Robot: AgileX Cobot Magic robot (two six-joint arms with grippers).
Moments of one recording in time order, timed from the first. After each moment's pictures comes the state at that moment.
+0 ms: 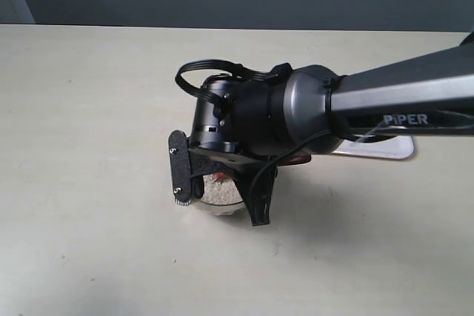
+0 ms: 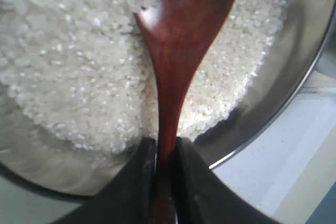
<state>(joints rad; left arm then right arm) 0.06 0.00 0.00 0.00 0.23 0.07 1.12 1.97 -1.24 -0.63 0.90 -0.32</state>
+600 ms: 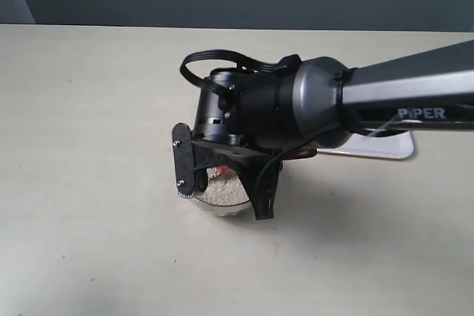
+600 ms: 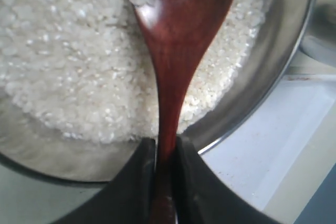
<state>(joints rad) 0.06 0.00 0.00 0.00 0.23 0.07 1.11 1.94 -1.24 -0.64 0.93 -0.31</state>
